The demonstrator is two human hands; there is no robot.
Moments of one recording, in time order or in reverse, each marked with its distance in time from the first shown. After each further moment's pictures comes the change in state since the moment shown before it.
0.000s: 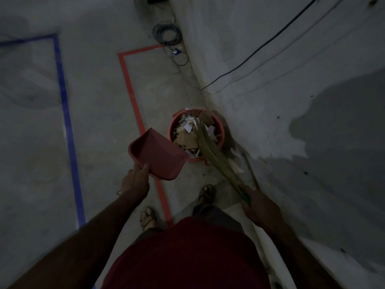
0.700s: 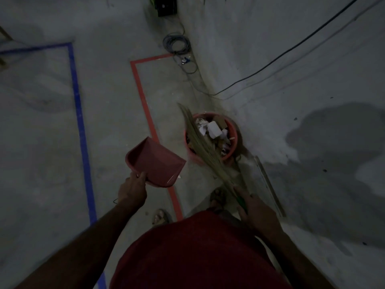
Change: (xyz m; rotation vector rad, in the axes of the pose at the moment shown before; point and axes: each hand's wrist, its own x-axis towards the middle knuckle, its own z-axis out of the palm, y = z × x) left_hand -0.028 -0.126 0.011 0.004 0.032 0.009; right_hand -0.062 -0.127 0.027 0.047 0.116 -0.108
